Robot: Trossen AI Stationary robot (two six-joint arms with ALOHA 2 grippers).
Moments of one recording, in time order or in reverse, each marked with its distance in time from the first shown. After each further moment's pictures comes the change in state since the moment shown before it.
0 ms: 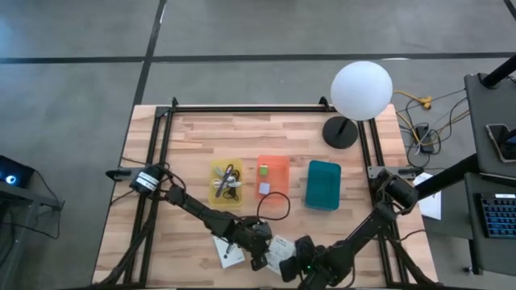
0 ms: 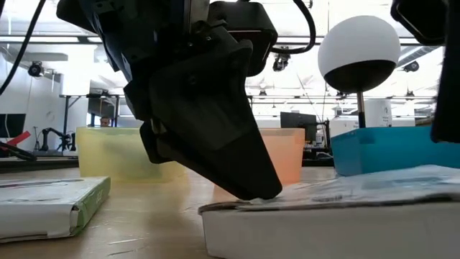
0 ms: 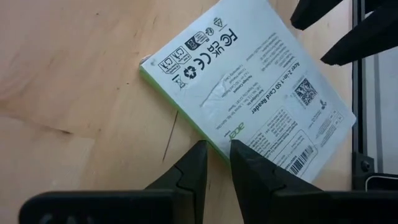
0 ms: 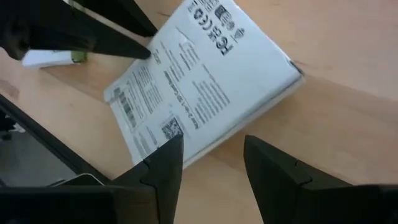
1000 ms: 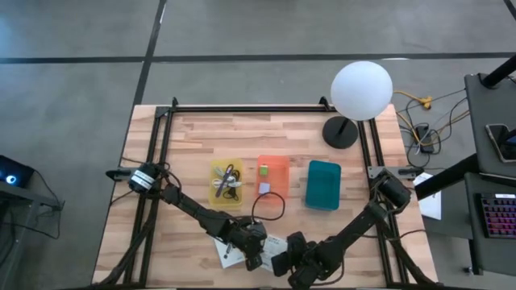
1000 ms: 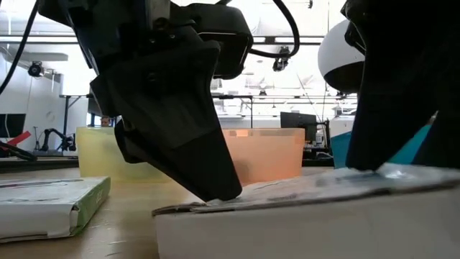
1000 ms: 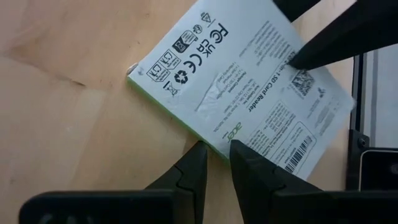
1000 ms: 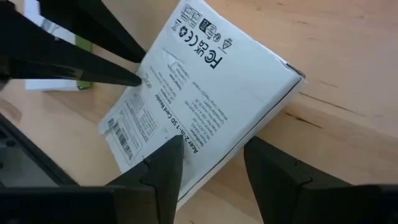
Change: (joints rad) left arm -0.014 0.000 -0.056 -0.001 0.012 -0.053; right arm -0.080 0.039 0.003 0.083 0.024 -0.083
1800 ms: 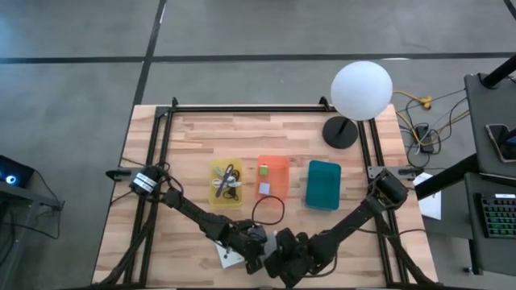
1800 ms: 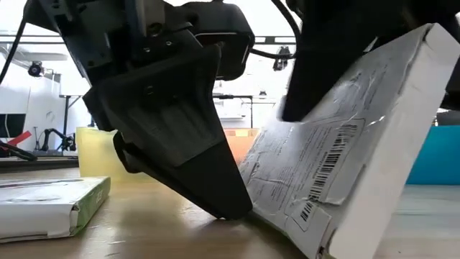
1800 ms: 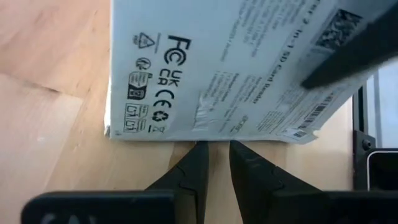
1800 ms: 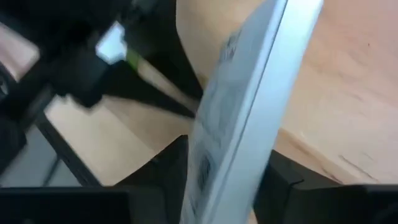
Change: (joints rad) left arm -0.008 -0.046 -0.003 0.066 -0.061 0.028; right arm -0.049 -0.005 0.081 -0.041 -0.069 -0.309
